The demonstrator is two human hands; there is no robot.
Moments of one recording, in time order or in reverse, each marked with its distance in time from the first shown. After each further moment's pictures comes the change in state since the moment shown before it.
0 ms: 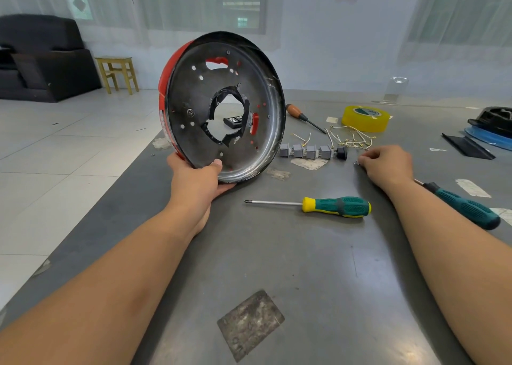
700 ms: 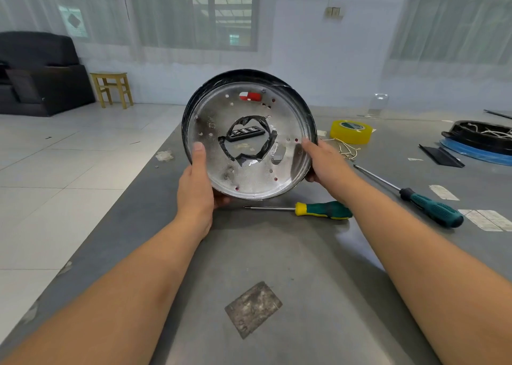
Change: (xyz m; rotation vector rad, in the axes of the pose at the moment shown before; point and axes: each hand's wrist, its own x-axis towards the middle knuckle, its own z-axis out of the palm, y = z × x) left_hand -0.023 0.018 -0.003 0.052 -0.074 -0.054; right_hand -0.086 -0.111 -0.012 0.680 -0.358 -0.093
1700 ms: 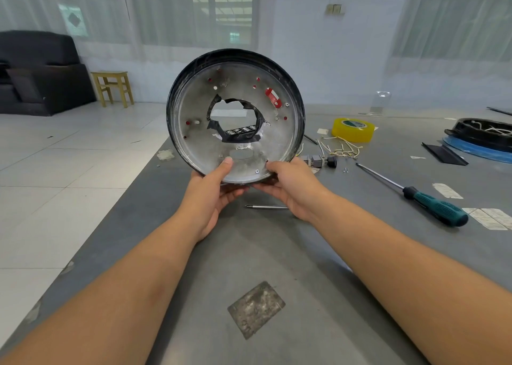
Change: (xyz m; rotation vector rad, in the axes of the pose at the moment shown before) left_hand 0.002 -0.004 -0.002 -0.107 -0.221 -0.042; right_hand -0.031 -0.010 0.071 0.620 -0.133 0.226
